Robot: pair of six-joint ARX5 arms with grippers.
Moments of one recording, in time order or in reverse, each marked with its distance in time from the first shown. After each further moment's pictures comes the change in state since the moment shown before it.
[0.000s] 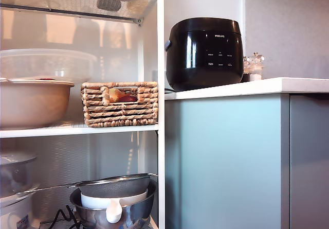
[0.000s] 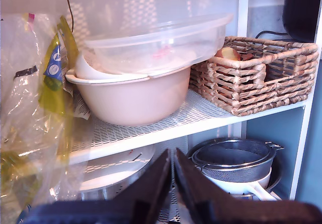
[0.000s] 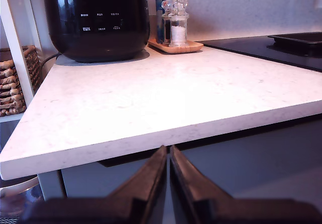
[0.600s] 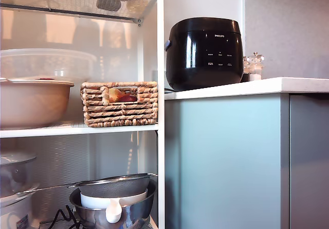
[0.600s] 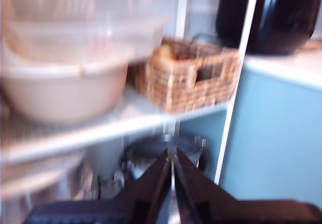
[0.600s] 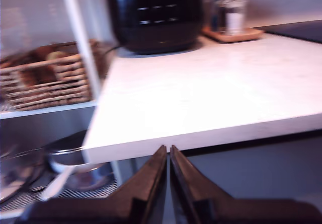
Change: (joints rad) left arm -0.009 -0.005 0.092 -0.077 0.237 -0.126; right arm 0.104 0.000 0.066 -0.105 -0.164 0.053
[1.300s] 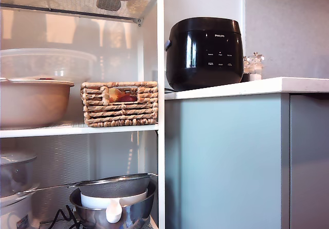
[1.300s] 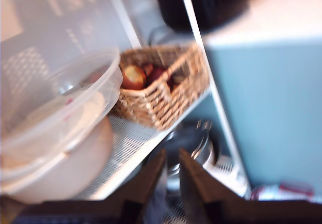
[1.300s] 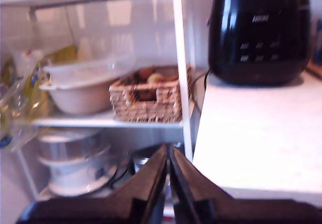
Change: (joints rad) left arm 0.000 0.492 0.421 -0.197 0.139 0.623; right arm 0.086 0.000 0.139 -0.077 -0.196 0.000
